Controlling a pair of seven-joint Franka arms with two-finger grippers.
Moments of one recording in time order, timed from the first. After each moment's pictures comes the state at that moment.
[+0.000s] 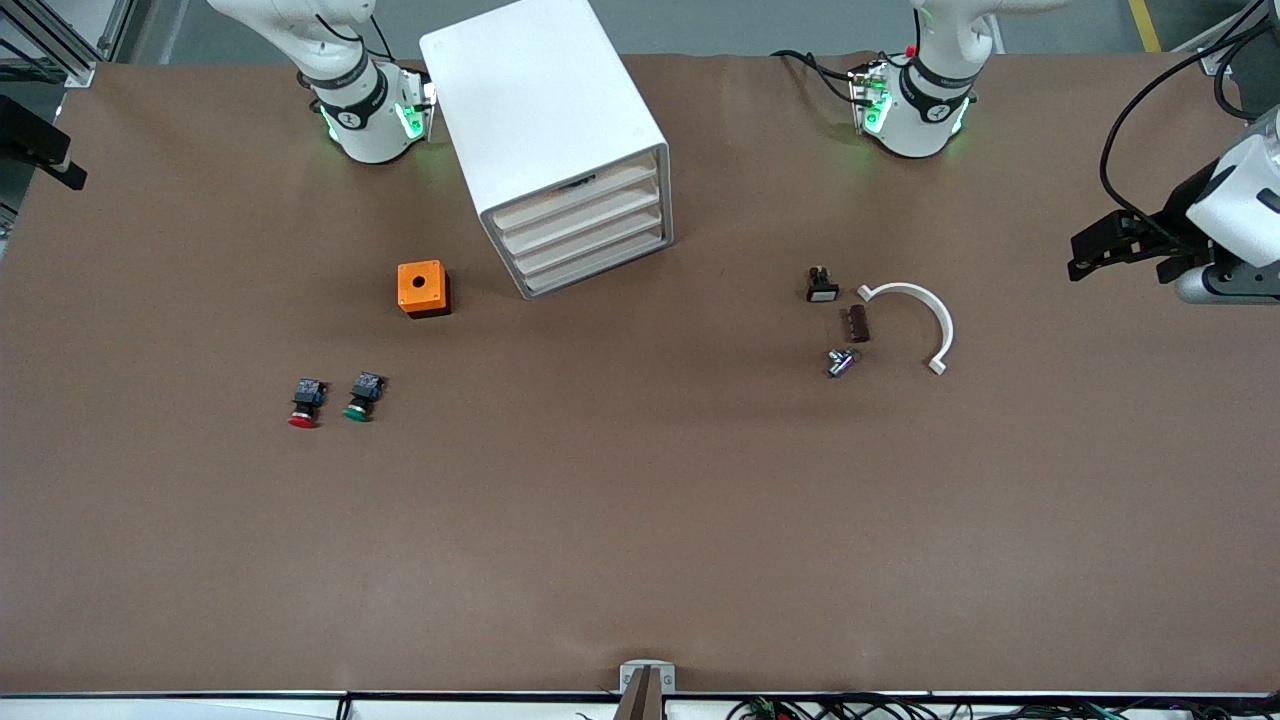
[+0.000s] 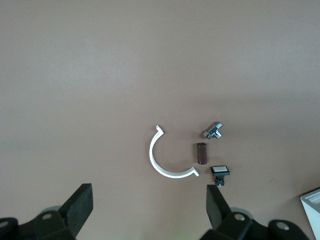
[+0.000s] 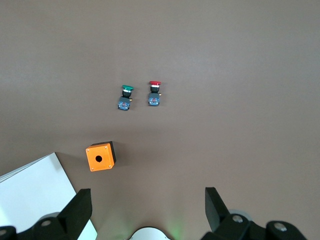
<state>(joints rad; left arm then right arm) -0.01 0.01 -0.04 -1.59 -0.01 1.57 -0.02 -0.10 -0.16 -0.03 -1.59 0.01 1.41 -0.11</state>
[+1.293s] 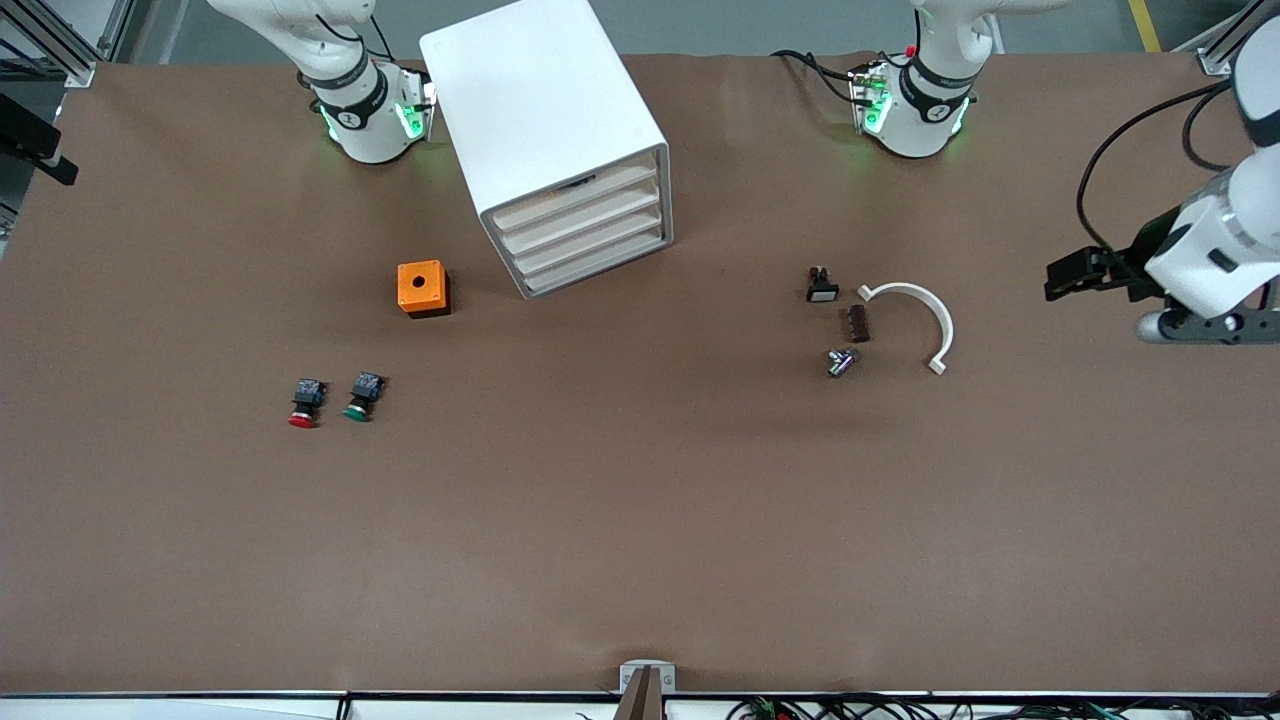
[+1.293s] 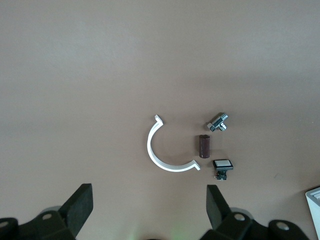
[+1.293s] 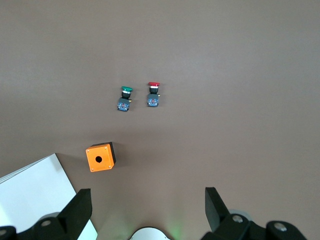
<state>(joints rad) -0.02 0.11 -0.05 -1.61 -0.01 1.57 -0.07 -0.10 -0.16 -0.04 -1.58 0.01 1.40 -0.11</state>
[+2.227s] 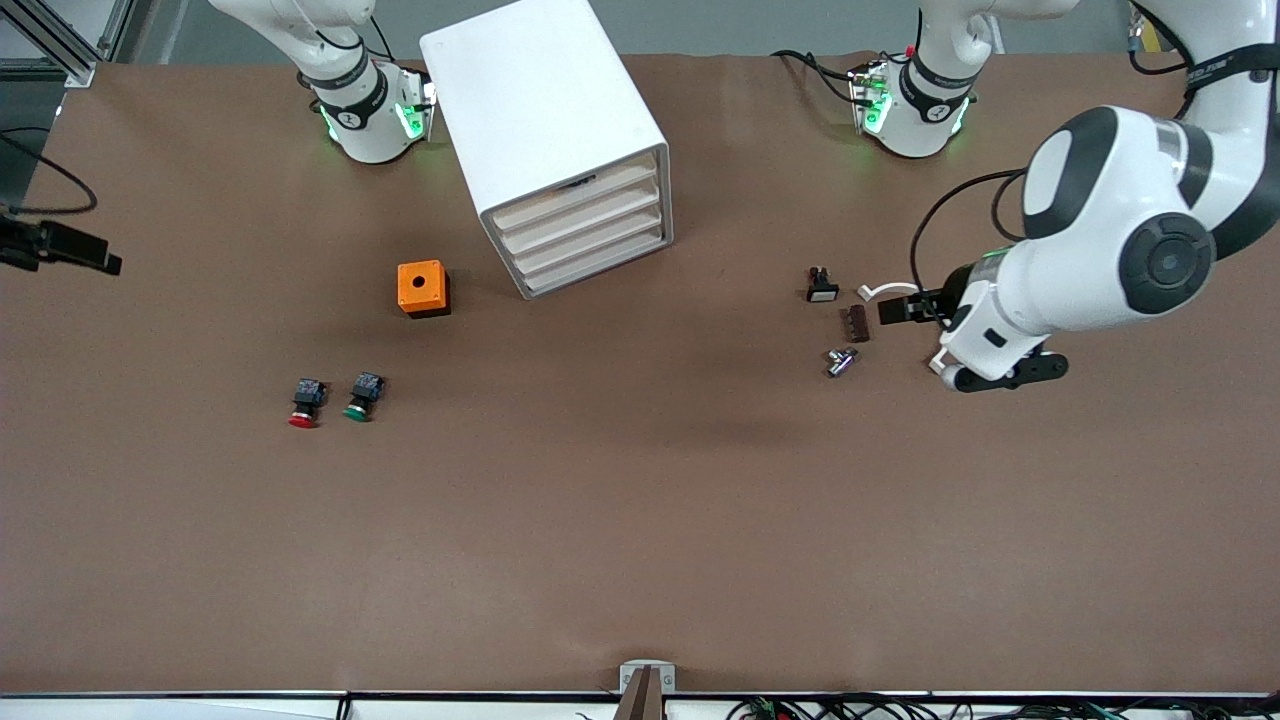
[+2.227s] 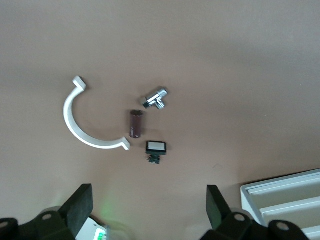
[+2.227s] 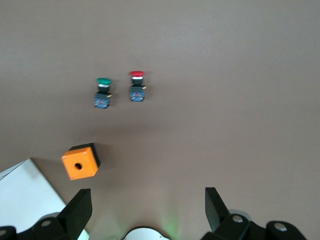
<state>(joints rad) -0.22 0.26 -0.06 -1.60 -0.16 1.57 -0.44 -0.15 0.09 -0.04 -1.58 -0.02 1.48 -0.11</state>
